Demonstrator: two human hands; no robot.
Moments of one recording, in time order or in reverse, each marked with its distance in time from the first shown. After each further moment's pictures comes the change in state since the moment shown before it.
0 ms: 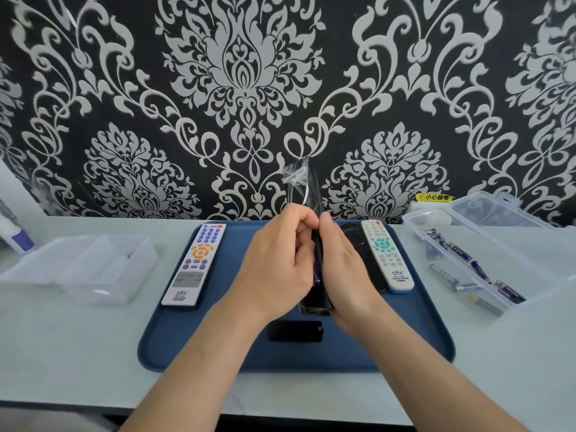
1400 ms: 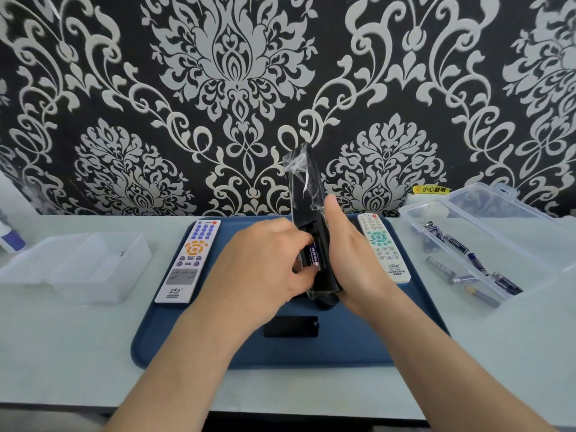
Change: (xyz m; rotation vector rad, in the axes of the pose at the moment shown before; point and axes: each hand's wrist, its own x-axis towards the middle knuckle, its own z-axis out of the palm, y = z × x) left_hand -0.004 0.010 -0.013 0.485 -0.146 0.079; right_hand 0.012 -0.005 -0.015 -0.012 0.003 0.047
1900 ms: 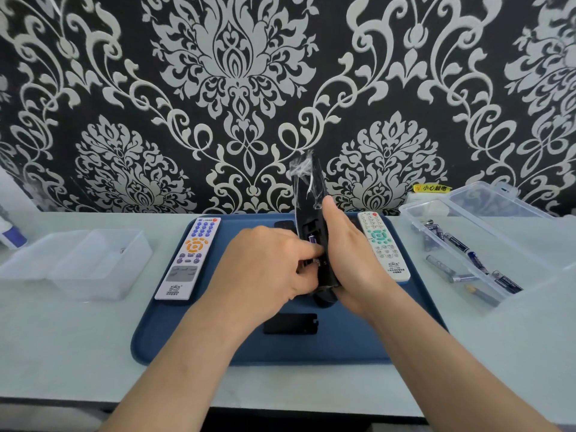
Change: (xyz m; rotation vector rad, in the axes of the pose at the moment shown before) left_hand 0.000 -0.001 0.005 -0.019 -0.055 0.040; right_hand 0.002 0.003 0.001 0.088 -0.017 0.076
